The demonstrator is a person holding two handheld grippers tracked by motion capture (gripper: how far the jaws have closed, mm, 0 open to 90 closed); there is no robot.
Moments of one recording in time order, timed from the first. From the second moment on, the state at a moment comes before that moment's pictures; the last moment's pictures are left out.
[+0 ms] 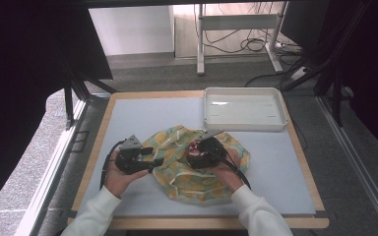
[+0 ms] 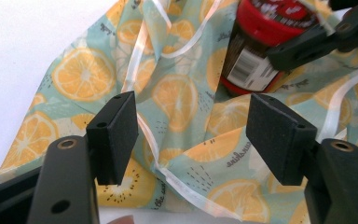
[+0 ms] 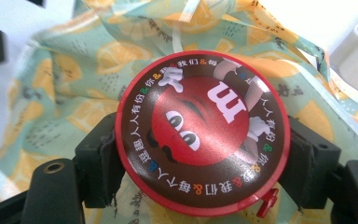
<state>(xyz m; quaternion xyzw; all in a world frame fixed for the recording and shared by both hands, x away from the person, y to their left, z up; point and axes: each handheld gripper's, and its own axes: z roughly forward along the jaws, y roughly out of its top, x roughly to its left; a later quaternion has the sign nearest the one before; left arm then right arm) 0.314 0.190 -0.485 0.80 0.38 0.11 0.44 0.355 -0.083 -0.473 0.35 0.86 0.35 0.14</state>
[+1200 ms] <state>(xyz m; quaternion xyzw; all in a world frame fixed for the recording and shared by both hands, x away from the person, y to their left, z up) 0.315 0.188 -0.490 0.81 0.39 0.10 0.44 0.358 -0.090 -0.479 0.34 0.87 0.35 0.12</state>
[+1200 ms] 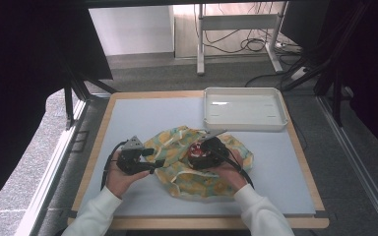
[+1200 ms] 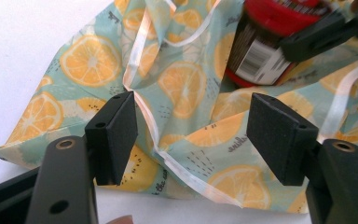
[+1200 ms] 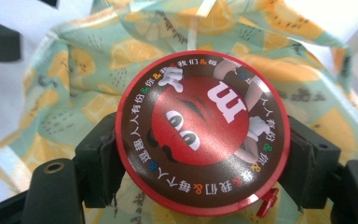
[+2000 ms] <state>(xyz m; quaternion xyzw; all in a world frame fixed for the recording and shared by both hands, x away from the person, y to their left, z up) 0.315 0.186 -0.491 0.81 0.38 0.10 0.43 0.353 -0.088 -0.477 0.32 0.87 0.34 0.14</state>
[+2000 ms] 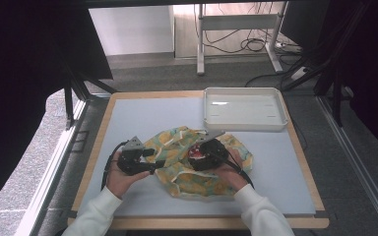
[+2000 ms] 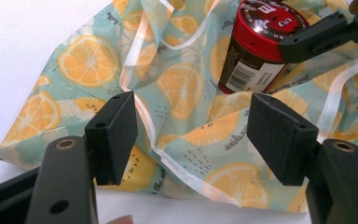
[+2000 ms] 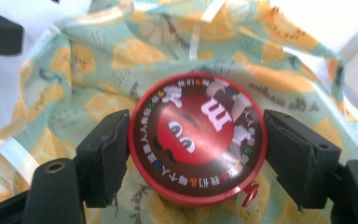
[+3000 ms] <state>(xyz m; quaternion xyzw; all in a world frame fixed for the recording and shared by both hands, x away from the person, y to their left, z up) 0.315 0.187 -0.492 0.81 0.38 0.10 0.43 0.345 -0.094 -0.450 0.30 0.87 0.36 0.13</state>
